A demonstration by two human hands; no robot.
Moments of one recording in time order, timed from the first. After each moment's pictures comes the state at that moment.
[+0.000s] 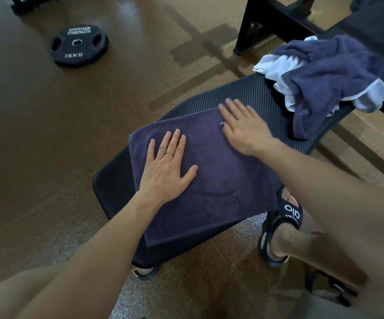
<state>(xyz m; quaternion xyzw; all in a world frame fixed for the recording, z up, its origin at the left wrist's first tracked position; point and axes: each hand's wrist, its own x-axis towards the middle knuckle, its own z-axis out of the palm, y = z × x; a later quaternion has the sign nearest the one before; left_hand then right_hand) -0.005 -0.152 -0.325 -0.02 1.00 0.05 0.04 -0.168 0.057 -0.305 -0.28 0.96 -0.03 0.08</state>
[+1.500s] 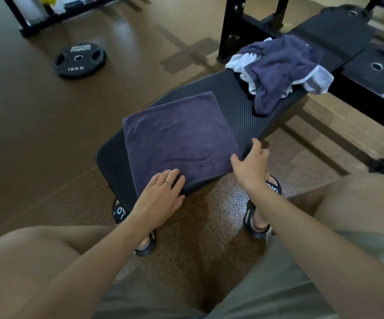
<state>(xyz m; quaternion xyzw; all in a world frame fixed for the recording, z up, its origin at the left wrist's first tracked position) 0.146 -0.095 -0.306 0.15 0.99 -0.04 0.02 0.025 0.141 -0.298 0.11 0.92 -0.38 0.05</state>
